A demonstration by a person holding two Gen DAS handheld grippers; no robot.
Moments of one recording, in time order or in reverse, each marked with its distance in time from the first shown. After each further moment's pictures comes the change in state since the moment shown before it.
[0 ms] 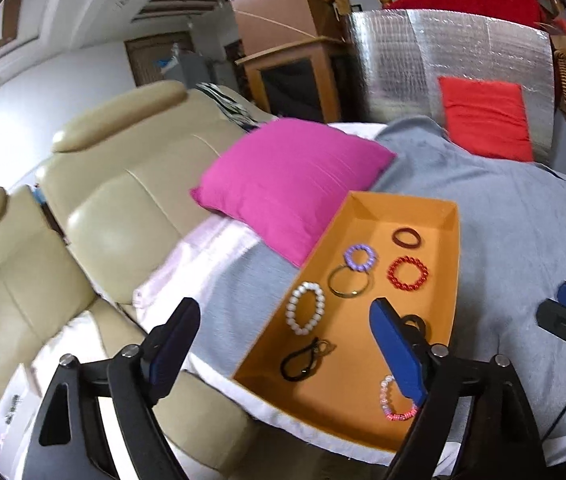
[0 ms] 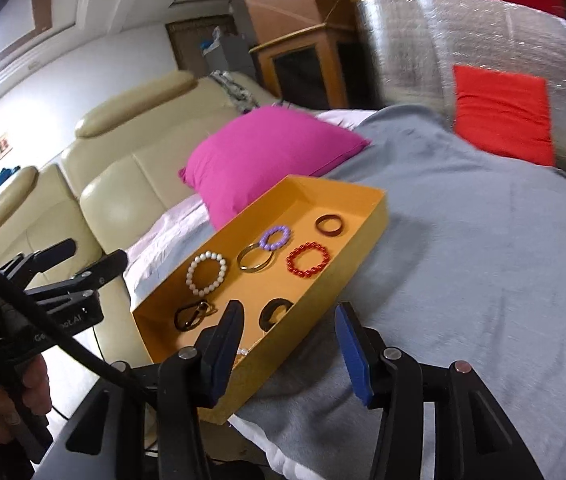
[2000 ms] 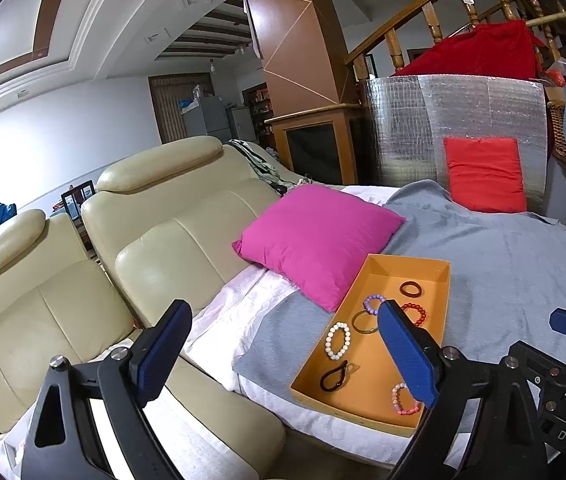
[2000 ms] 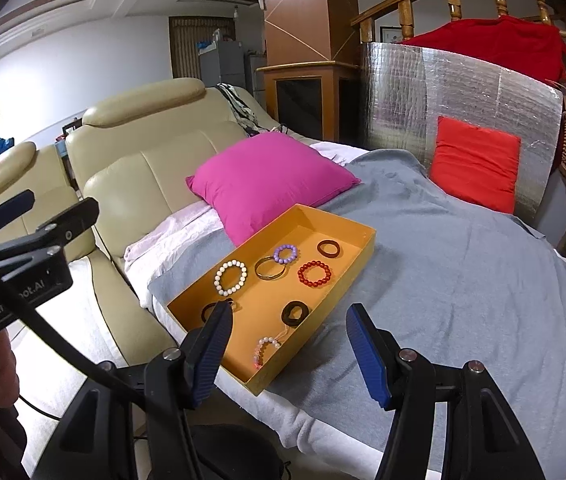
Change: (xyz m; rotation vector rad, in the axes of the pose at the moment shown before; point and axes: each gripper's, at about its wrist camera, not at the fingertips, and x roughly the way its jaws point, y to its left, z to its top) left arm -0.114 0.059 0.011 -0.044 -0.174 0.022; right arm -0.094 0.102 0.007 -0.124 -0.036 -0.157
